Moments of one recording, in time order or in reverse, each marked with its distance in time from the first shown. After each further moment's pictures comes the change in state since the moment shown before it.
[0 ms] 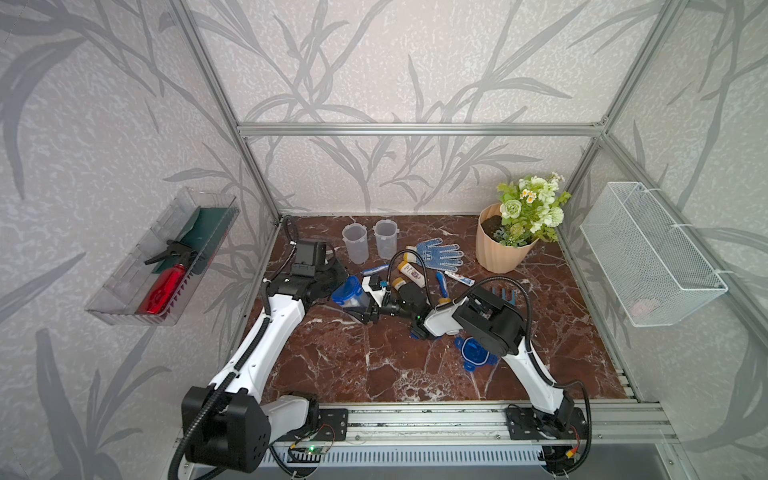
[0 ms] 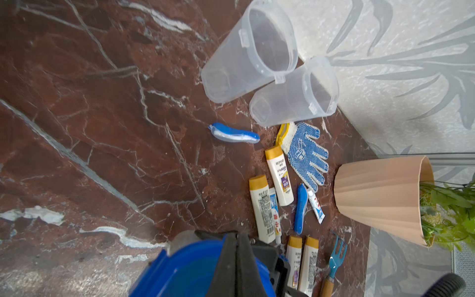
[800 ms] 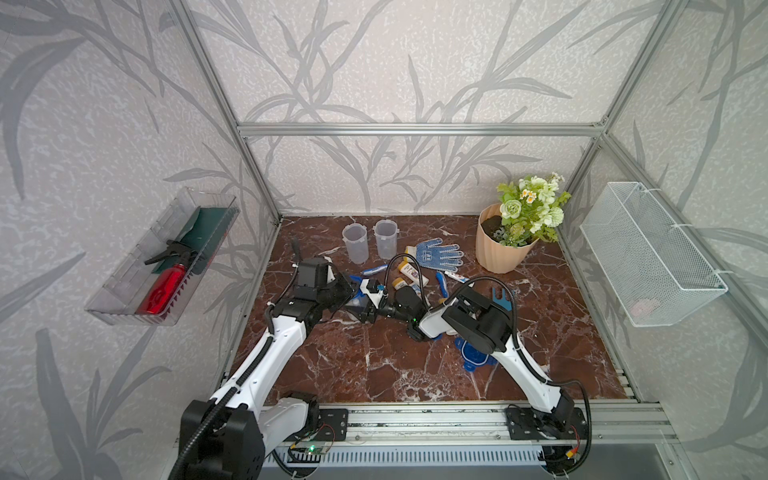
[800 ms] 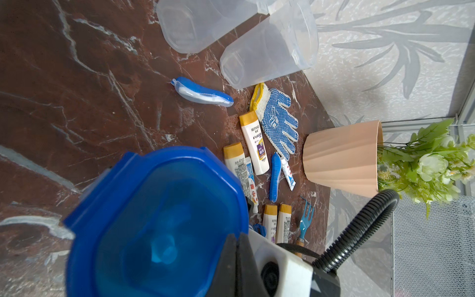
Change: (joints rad) left arm -0.024 -0.113 -0.238 0.208 0.175 -0.079; right arm 0.002 0.106 0.054 0.046 0.106 -0.054
